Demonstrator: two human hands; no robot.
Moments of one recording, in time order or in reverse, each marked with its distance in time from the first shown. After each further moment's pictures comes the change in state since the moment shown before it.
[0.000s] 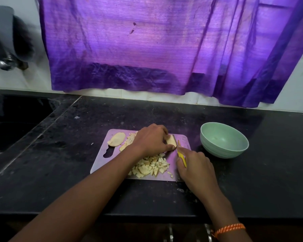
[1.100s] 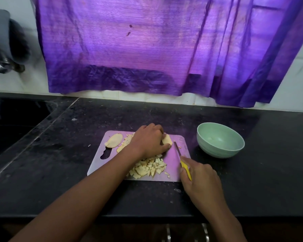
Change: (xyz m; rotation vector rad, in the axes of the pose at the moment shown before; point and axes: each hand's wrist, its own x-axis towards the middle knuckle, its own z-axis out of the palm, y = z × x) left_hand -0.004 0.002 -0.003 0.175 -0.009 0.087; right_hand -0.034 0.011 -0.008 0.062 0.014 0.015
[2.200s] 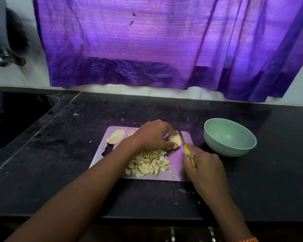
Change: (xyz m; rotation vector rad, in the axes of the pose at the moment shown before) left_hand 0.010 -0.012 -0.004 -0.235 -0.072 0.090; right_hand 0.028 -0.002 0.005 0.085 0.060 0.006
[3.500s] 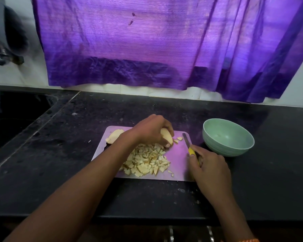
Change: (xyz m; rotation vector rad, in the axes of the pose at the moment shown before) left_hand 0.001 0.004 -0.023 -0.154 -0.058 -0.078; right_hand -0.003 0.008 -0.008 0.018 0.070 0.060
